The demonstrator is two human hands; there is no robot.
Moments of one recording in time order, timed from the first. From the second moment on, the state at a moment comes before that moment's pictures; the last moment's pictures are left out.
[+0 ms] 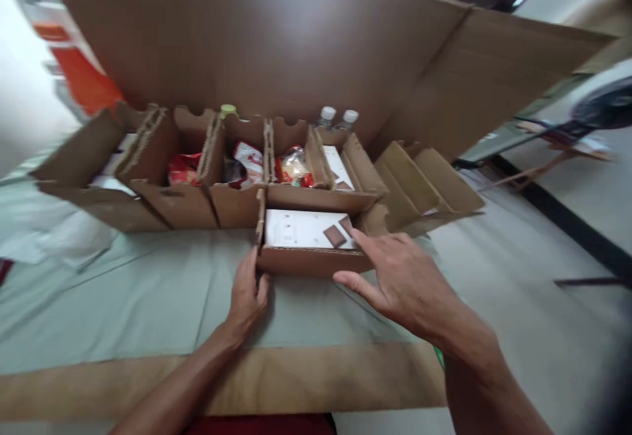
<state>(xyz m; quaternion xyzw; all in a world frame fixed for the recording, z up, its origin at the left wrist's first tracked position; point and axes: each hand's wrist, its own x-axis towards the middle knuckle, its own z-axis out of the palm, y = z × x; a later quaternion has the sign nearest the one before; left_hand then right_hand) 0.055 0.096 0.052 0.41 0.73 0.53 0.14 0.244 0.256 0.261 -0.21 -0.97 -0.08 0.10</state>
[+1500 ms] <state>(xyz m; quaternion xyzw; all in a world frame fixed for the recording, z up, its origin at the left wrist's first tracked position) -0.028 -0.080 0.119 0.11 0.60 0.70 0.39 0.145 0.100 0.153 -0.23 -0.79 0.54 0.20</state>
